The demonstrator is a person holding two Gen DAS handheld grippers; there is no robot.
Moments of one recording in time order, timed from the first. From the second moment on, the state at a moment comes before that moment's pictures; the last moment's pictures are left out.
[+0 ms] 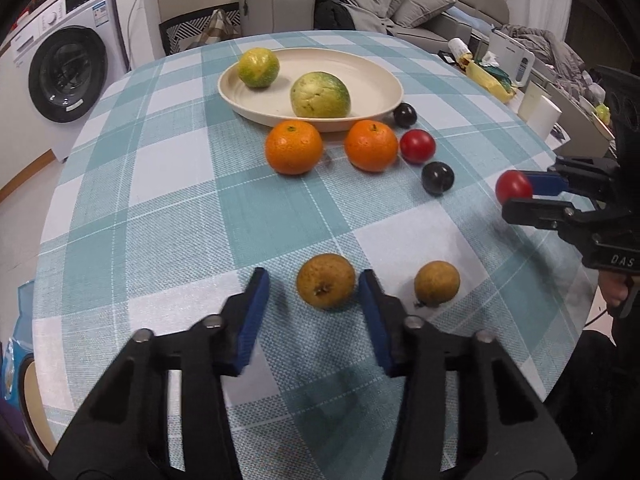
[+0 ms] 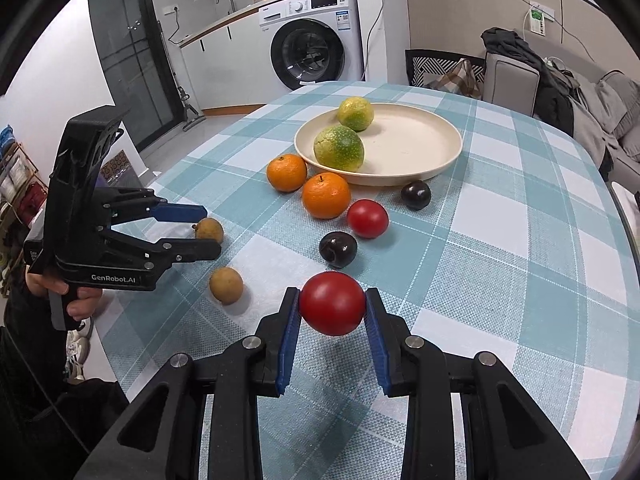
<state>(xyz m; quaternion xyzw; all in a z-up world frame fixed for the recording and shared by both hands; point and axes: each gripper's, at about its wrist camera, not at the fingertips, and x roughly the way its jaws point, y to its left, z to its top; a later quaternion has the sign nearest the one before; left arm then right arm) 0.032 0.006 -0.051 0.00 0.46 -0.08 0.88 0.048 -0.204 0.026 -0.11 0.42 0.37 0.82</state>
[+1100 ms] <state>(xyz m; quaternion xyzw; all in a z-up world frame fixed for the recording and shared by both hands) 0.056 0.023 -0.006 -0.07 0.36 -0.04 0.93 0.069 -0.220 0.053 -0.03 0.37 0.33 0.87</state>
